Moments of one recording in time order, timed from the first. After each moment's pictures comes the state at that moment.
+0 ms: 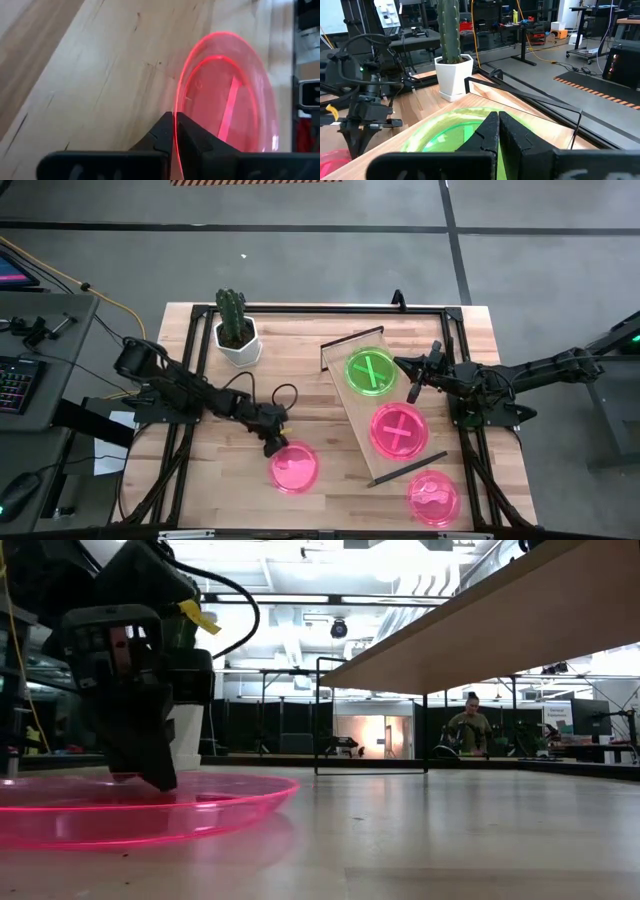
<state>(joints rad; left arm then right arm) -0.25 1.62 0.47 0.37 0.17 -0.82 0.18 0.58 0.34 0.12 0.66 0.16</state>
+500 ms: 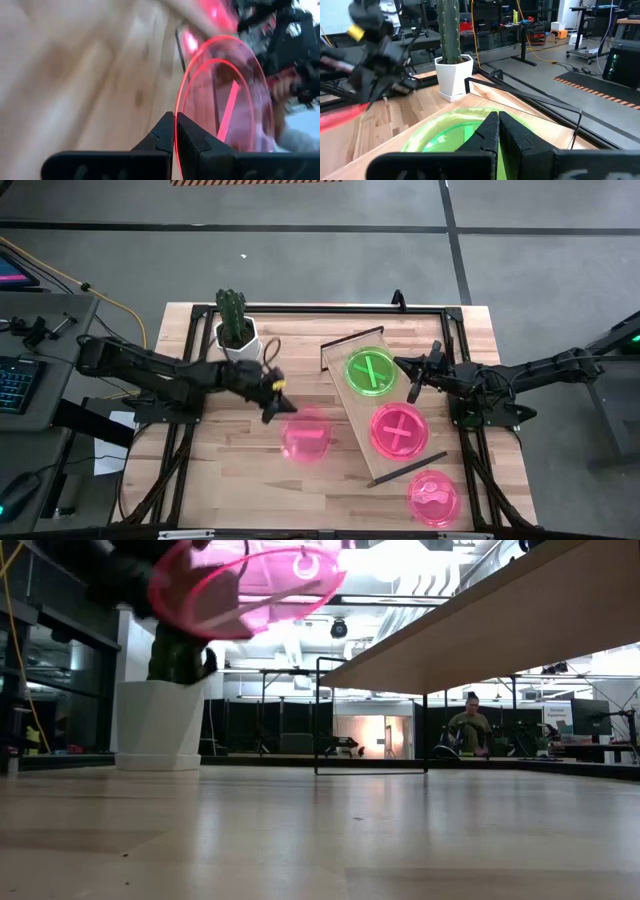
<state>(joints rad) -0.01 1.23 0.52 0.26 0.27 -0.72 0.18 0.58 0.34 0.12 0.66 0.16</state>
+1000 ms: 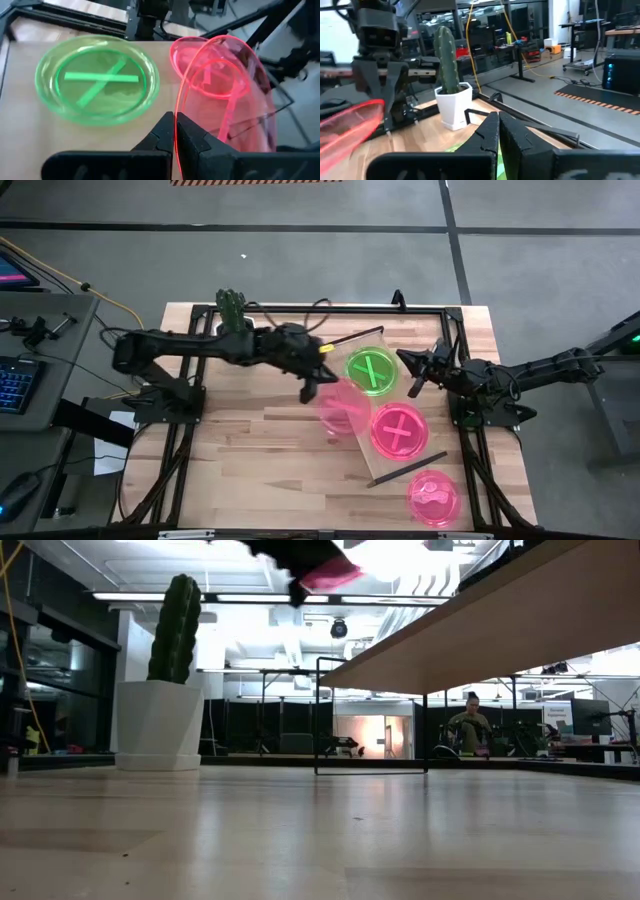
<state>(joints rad) 0.09 1.55 1.27 -0.24 0.23 -0.16 0.18 0.58 0.35 0.27 0.70 0.15</state>
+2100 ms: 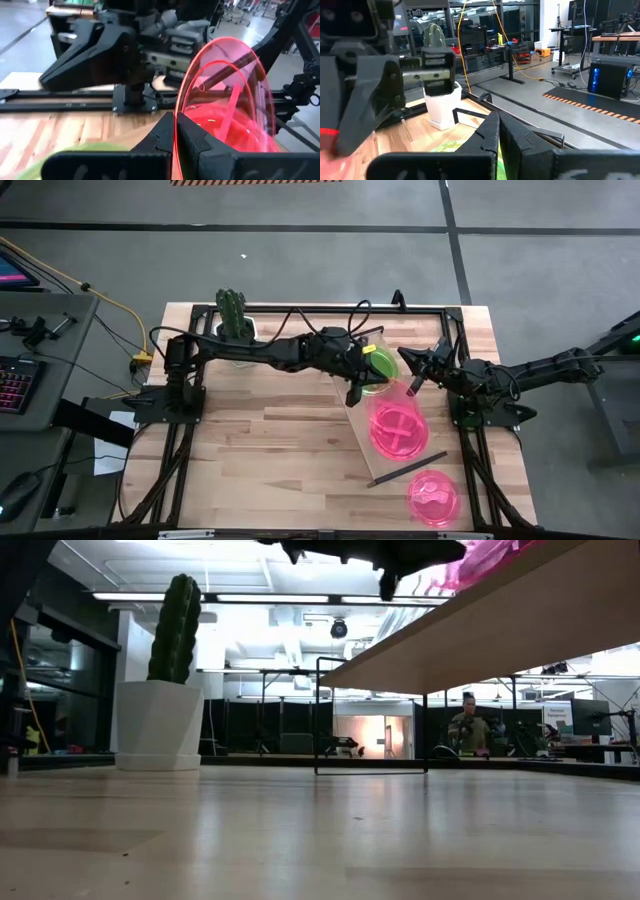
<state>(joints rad) 0.07 1.95 1.62 0.06 0.26 -0.03 0.18 0.58 0.35 0.27 0.75 0.10</state>
